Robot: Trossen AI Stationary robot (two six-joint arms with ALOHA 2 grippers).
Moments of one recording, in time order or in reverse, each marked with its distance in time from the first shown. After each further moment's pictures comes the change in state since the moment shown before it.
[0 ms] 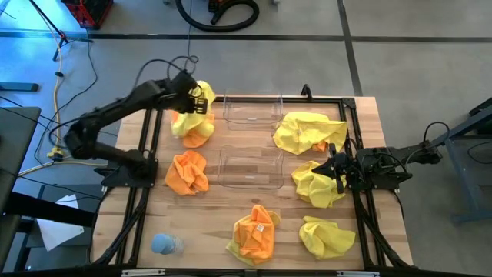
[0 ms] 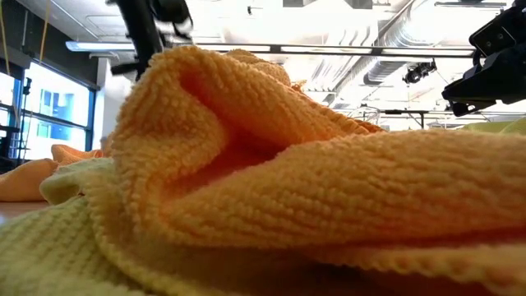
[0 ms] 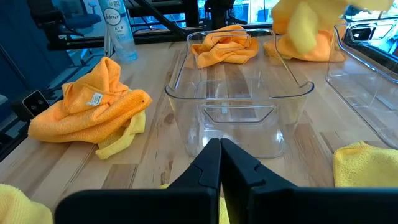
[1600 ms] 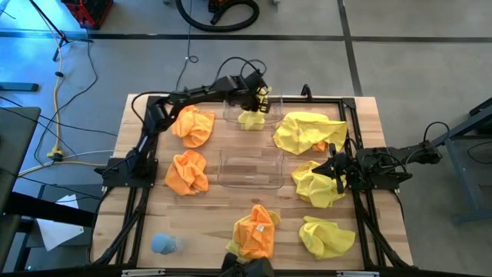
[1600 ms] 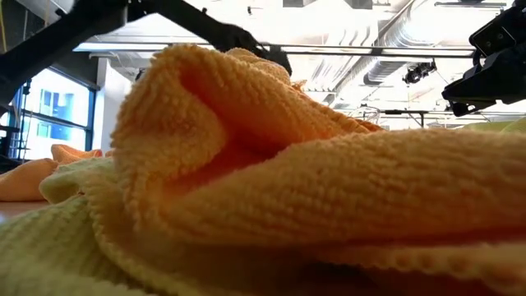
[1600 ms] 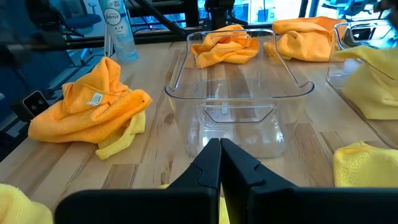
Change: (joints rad) left arm -0.131 0.985 0.773 0.130 0.226 -0.024; right arm 0.000 0.000 0.000 0.000 0.000 0.000
